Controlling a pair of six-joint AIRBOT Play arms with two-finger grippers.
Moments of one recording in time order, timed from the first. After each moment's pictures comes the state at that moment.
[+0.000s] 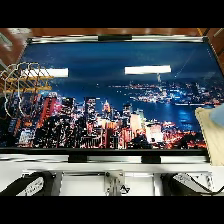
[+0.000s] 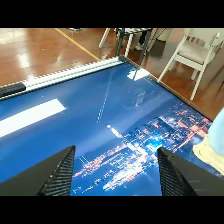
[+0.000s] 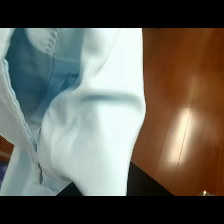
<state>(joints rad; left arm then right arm) 0.13 -1.08 1.84 0.52 -1.22 -1.08 -1.18 -1.21 2.03 -1.62 1.16 1.56</state>
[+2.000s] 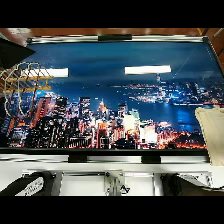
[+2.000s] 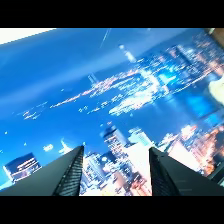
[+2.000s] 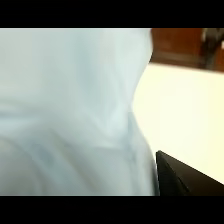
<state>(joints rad) 0.13 -1.10 1.75 0.71 -1.41 -1.15 -1.49 -1.21 1.88 -1.42 1.60 1.54</state>
